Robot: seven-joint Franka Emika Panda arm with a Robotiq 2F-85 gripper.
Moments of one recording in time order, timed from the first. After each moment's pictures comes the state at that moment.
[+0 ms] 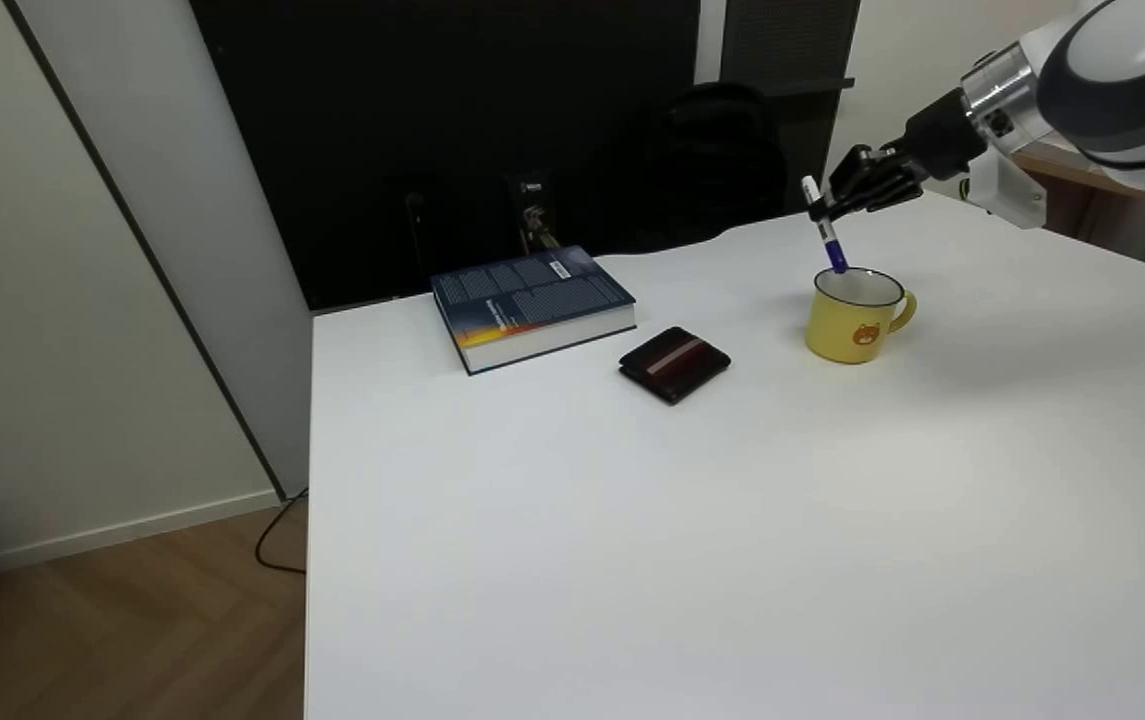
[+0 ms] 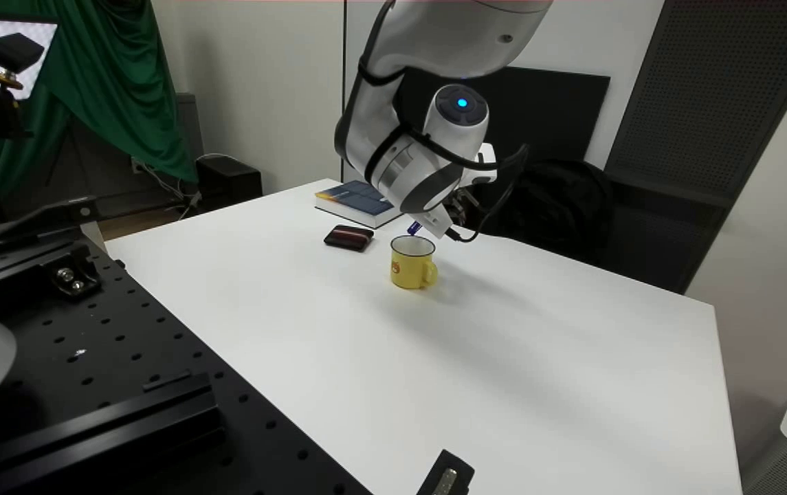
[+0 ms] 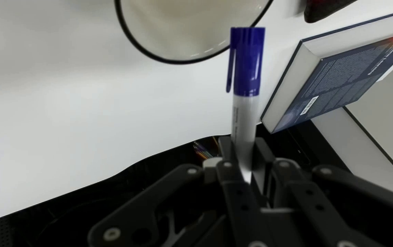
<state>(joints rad) -0.63 1.34 0.62 -1.74 -0.45 3.45 -0.10</state>
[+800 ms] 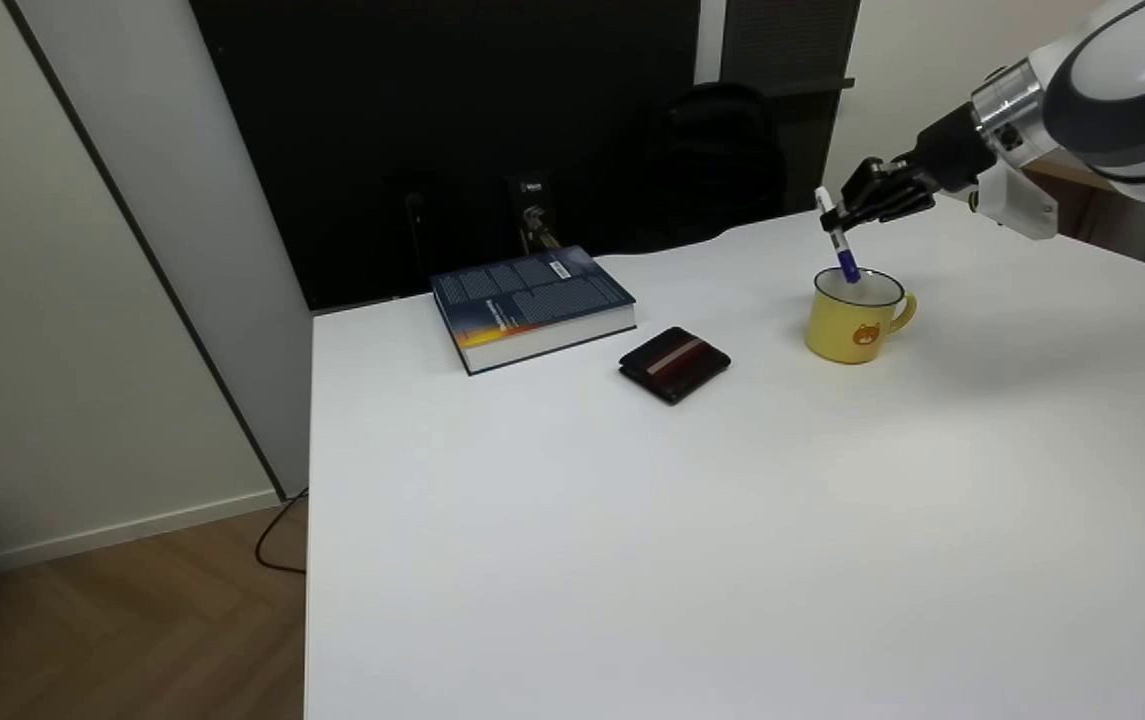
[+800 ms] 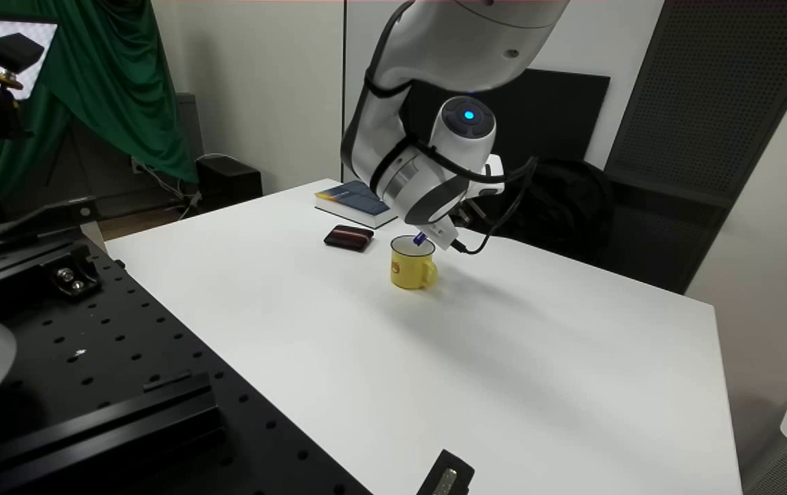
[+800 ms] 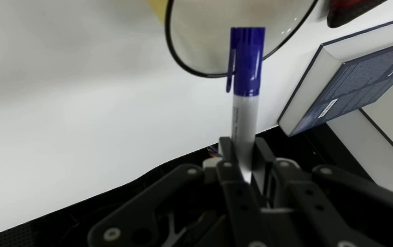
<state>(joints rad) -0.65 1.36 0.60 -1.72 -0.45 3.45 -0.10</state>
